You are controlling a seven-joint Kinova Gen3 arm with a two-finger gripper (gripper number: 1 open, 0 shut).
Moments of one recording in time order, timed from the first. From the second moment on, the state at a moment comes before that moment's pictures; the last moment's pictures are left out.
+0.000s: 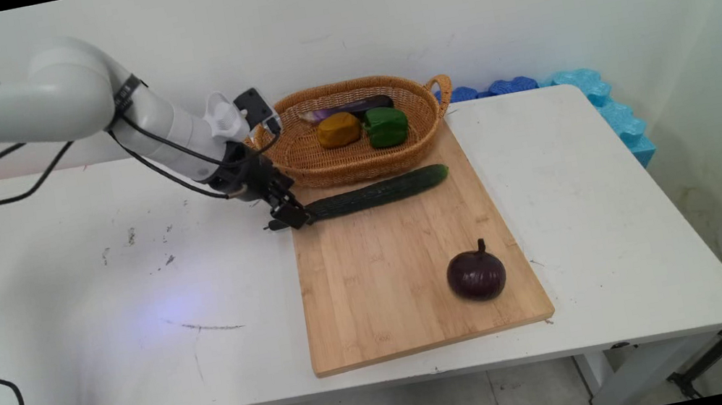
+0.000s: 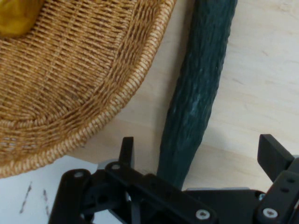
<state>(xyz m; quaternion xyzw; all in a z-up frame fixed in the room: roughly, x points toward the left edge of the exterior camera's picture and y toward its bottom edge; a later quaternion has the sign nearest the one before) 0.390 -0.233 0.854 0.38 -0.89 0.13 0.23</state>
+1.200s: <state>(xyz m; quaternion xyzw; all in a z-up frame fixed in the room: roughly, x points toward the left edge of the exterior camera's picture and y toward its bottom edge) 0.390 -0.244 0.807 0.42 -0.86 0.12 0.25</state>
